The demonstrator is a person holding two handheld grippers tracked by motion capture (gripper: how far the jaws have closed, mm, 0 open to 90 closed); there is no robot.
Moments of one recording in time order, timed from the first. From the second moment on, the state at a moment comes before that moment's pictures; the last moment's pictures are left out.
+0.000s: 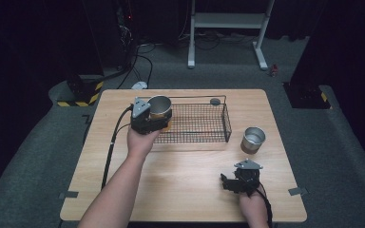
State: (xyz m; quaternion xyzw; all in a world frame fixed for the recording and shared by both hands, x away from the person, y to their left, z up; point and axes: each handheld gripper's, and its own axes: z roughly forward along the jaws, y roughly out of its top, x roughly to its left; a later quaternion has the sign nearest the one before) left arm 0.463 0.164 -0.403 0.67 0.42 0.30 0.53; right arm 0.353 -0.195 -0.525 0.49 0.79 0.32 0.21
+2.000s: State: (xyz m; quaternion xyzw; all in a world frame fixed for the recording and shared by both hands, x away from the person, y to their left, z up) left arm 0.507 0.149 -0.477 0.70 0.49 0.28 0.44; right arm 0.353 -0.194 -0.525 0.48 0.79 0.32 0.21
